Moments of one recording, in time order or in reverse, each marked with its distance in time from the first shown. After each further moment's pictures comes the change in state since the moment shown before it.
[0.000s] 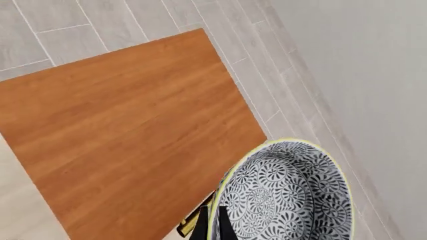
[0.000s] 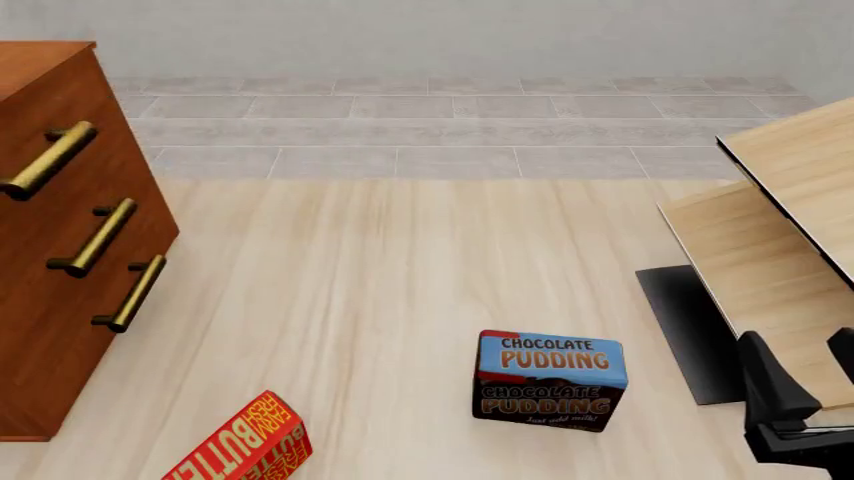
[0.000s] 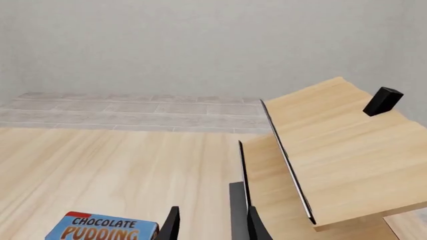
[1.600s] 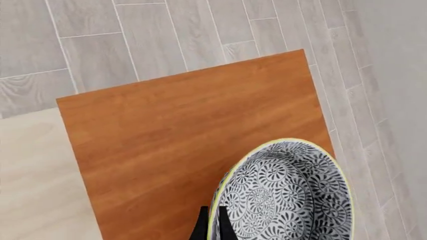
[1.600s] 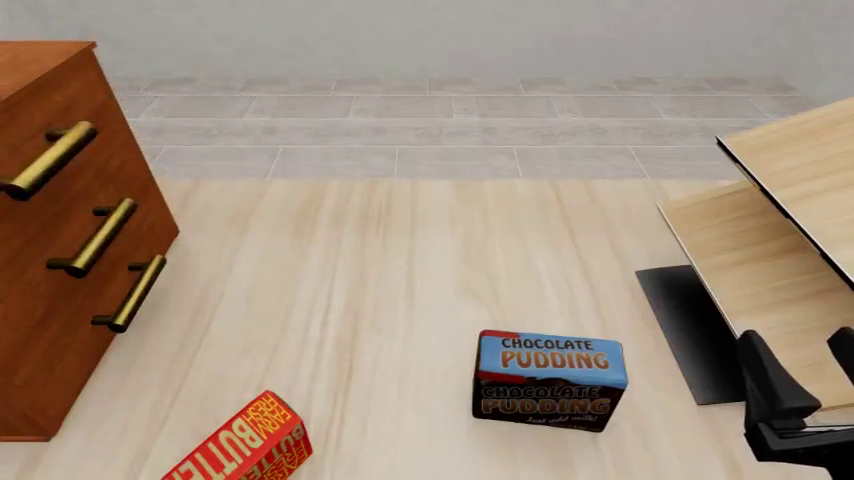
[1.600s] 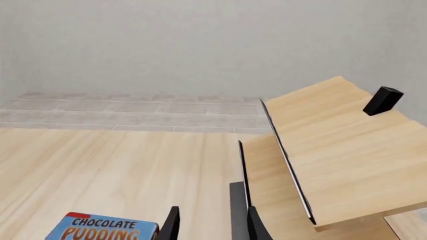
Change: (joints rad) left arm 0.215 0.151 0.062 0.000 0.008; right arm -0.001 0.007 0.000 -0.006 0.004
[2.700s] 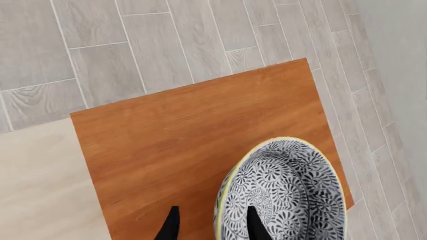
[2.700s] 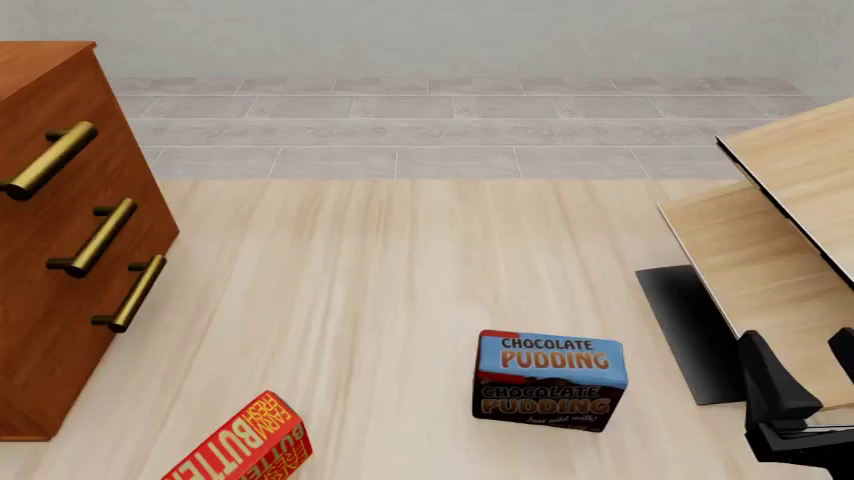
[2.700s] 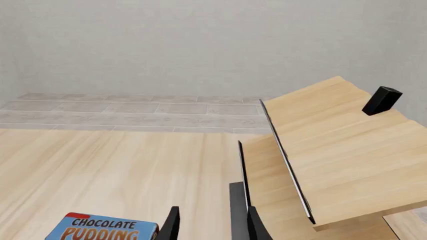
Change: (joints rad) left arm 0.039 0.013 -0.024 0.000 0.054; right arm -0.002 -0.007 0.000 0.005 0.001
